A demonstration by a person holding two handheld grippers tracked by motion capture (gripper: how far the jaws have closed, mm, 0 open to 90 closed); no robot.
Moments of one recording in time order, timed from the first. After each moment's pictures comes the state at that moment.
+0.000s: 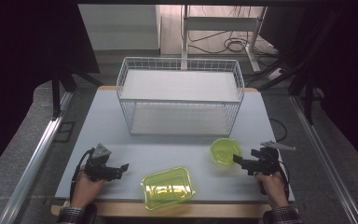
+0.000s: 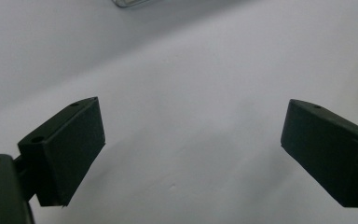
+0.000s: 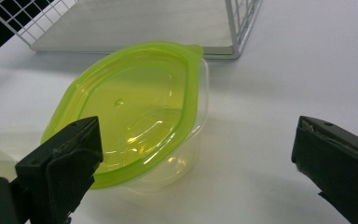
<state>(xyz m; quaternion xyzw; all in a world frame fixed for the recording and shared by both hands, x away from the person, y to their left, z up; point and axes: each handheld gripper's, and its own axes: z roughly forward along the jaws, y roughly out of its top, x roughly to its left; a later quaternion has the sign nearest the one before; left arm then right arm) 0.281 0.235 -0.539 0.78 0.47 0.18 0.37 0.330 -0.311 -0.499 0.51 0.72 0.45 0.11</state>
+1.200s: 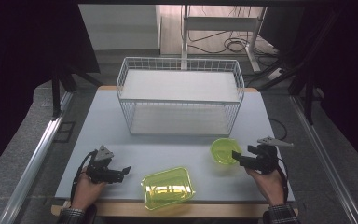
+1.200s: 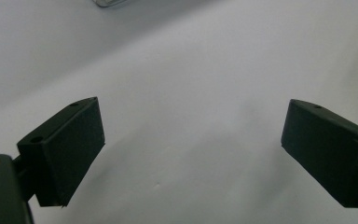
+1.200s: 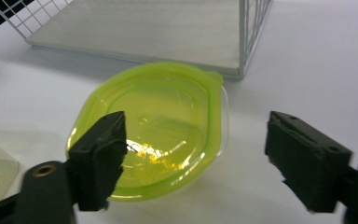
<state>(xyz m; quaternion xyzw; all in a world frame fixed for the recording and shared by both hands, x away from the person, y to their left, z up) 0.278 0.228 -0.541 0.80 0.45 0.18 0.36 0.325 -0.295 -0.473 0.49 0.74 0.43 0.16</state>
